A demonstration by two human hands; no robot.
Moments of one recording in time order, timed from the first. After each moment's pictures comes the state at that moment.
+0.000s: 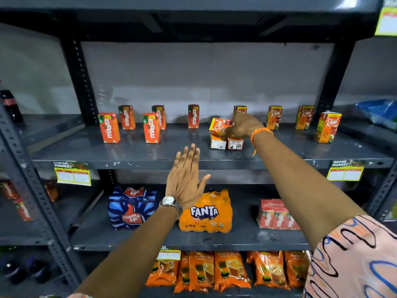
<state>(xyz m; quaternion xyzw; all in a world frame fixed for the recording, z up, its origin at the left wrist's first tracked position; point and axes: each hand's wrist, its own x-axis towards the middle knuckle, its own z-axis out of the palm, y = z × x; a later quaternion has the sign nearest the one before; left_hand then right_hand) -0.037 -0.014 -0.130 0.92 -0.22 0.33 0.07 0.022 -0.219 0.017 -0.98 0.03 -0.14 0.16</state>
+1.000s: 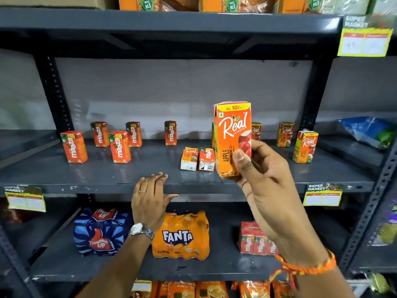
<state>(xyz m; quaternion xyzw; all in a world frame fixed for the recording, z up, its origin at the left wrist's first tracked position) -0.007 -0.037 -0.152 0.85 -0.11 0.50 0.05 -0.193 -0.254 0.017 -0.62 -0.12 -0.21 0.75</state>
